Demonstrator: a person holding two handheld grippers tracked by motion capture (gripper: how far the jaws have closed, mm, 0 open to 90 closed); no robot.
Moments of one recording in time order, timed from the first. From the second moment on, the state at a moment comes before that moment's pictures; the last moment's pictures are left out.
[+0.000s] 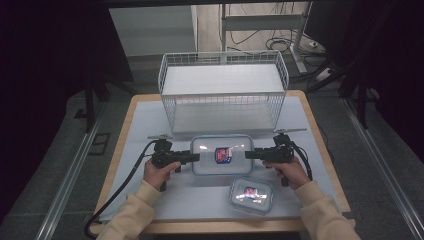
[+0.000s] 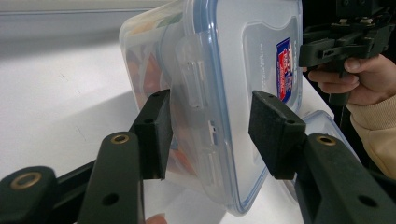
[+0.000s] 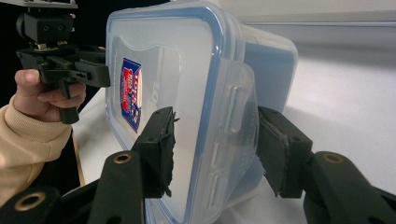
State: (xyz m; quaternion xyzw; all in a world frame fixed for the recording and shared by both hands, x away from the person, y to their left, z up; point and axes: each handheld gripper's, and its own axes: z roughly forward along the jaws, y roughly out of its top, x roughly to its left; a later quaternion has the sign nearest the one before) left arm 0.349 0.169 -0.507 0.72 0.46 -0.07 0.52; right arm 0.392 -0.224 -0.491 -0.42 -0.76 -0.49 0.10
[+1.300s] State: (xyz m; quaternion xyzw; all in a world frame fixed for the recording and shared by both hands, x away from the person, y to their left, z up) left arm 0.343 0.164 -0.461 0.72 0.43 0.00 0.55; right arm 0.385 -0.226 -0.448 -0.39 -0.76 -0.53 0.04
